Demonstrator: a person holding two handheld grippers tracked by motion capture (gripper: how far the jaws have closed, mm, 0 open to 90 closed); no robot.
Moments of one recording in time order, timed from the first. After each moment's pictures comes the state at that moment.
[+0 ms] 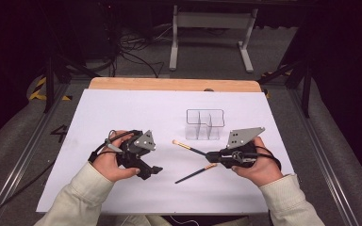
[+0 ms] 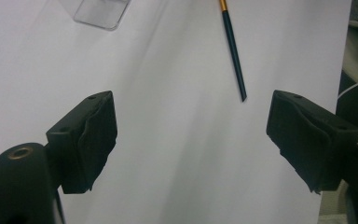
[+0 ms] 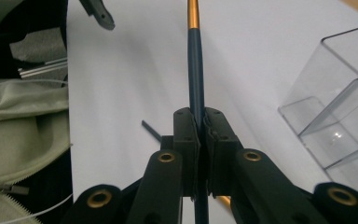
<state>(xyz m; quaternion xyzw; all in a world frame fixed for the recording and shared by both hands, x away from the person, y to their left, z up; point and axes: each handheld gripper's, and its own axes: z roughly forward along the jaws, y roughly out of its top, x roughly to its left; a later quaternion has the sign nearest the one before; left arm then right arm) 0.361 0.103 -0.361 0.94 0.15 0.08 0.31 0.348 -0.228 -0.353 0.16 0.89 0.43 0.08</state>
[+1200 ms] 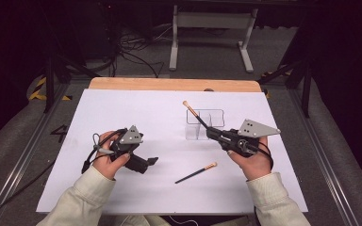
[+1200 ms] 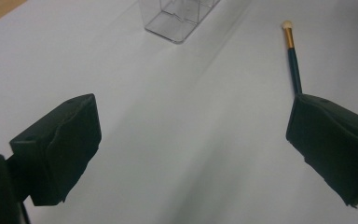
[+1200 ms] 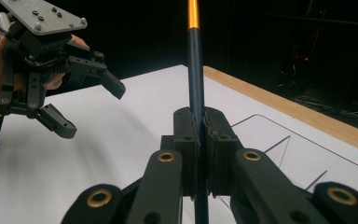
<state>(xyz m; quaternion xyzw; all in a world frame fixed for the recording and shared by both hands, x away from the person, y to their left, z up) 0.373 0.130 -0.389 0.87 0.25 0.13 0.40 0.364 -0.233 -0.359 0.24 0.75 0.58 0.19</state>
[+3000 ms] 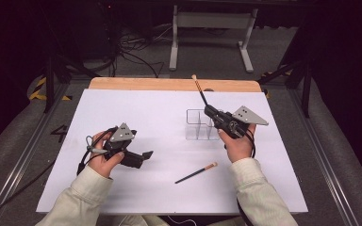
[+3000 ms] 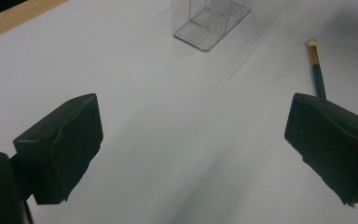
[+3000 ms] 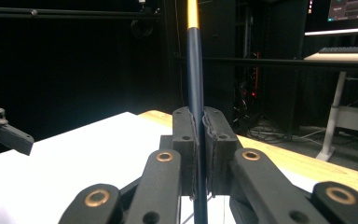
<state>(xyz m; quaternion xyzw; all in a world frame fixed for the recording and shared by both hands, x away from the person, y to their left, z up) 0.378 0.148 -0.398 0.85 0.28 0.14 0.43 0.428 -0.223 -0.389 0.30 0.66 0.64 0.26</state>
